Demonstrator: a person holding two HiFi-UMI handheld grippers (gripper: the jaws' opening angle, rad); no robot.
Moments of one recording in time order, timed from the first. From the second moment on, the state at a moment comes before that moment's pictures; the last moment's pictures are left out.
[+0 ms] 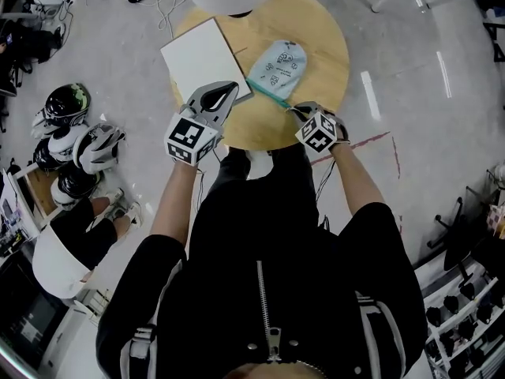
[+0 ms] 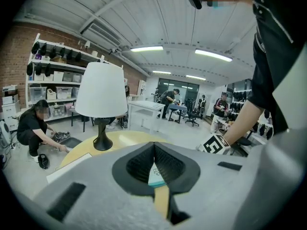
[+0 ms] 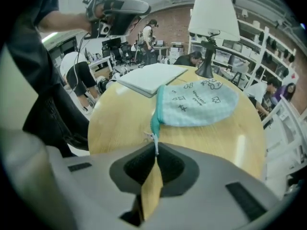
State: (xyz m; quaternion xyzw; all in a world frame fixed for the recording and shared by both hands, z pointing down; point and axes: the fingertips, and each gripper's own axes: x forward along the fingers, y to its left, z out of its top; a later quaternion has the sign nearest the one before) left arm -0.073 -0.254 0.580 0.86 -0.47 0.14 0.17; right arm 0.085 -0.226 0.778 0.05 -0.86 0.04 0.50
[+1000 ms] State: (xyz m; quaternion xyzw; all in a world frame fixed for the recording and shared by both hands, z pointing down) left arm -0.083 -0.231 0.520 0.91 -0.39 0.10 0.09; right arm 0.040 -0.231 0.599 0.23 -0.91 0.14 0.31
